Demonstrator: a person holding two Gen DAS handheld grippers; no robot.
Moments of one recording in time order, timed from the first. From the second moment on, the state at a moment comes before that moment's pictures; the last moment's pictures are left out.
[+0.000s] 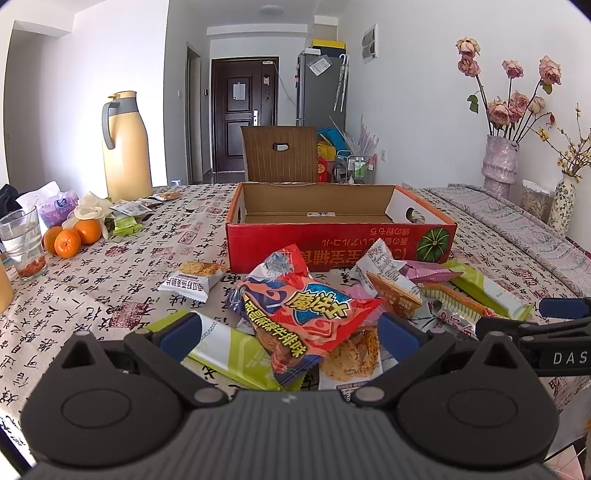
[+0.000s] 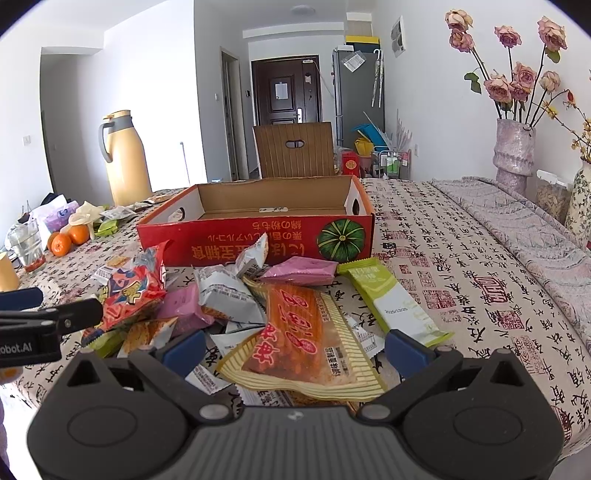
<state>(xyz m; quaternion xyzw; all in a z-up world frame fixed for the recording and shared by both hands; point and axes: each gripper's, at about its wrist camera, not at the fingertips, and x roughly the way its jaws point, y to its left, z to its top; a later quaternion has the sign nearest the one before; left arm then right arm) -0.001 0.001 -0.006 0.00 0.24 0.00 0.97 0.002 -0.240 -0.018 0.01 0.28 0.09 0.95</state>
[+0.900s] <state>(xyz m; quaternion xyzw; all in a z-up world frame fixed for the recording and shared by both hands) -0.001 -0.001 -0.006 -0.01 0.24 0.00 0.97 0.002 -0.240 -0.019 0.02 0.28 0.09 0.95</state>
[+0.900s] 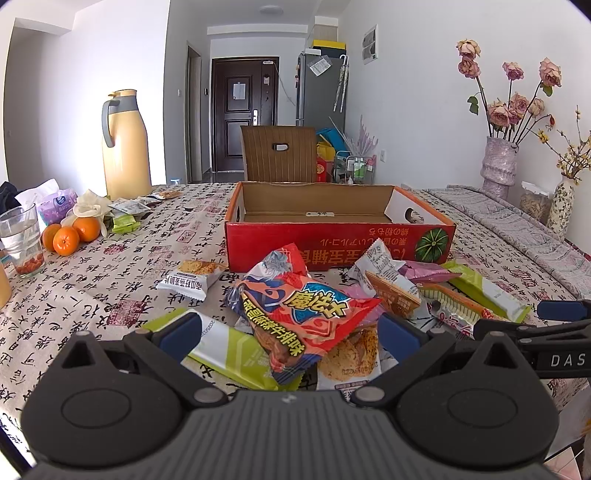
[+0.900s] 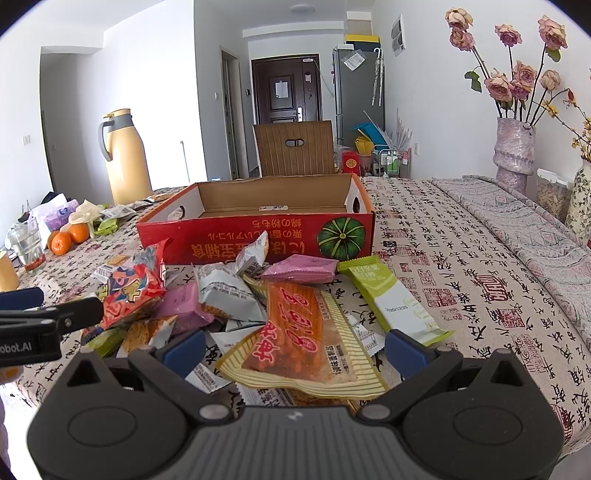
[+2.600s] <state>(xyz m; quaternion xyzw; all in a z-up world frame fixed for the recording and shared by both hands) 0.014 0.007 -0.014 -0.01 0.25 0.00 0.97 0.030 -0.237 -0.019 0.00 0.31 0.10 0.94</state>
